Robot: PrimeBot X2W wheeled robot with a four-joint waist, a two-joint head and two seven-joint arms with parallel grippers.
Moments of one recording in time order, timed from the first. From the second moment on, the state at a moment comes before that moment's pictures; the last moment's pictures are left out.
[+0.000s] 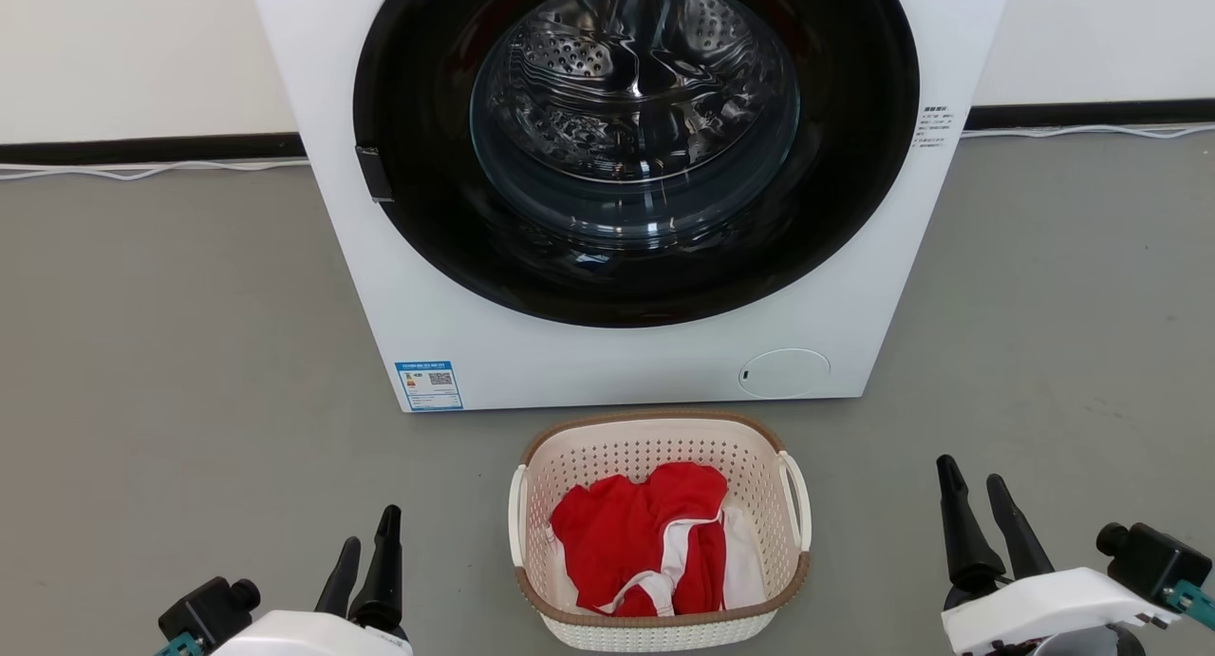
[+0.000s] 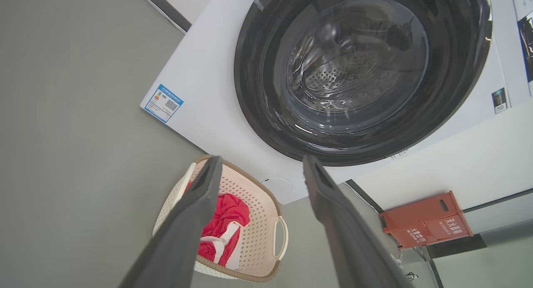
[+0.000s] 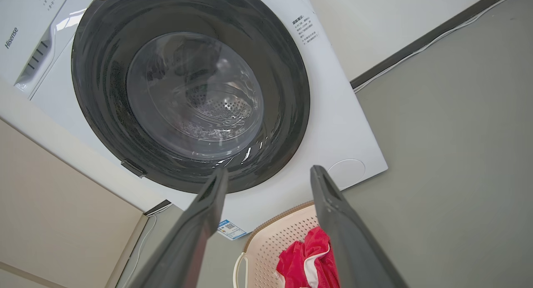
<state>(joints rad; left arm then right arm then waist) -0.01 0.03 -0.03 0.34 -0.88 -0.08 -0.08 -0.02 -0.06 -0.05 0.27 0.65 0.12 -0.08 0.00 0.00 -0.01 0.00</state>
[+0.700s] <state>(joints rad) -0.01 0.04 -0.05 0.36 -0.62 -0.06 -0.15 -0.02 -0.06 -0.03 0.30 0.36 0.12 -0.14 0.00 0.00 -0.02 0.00</state>
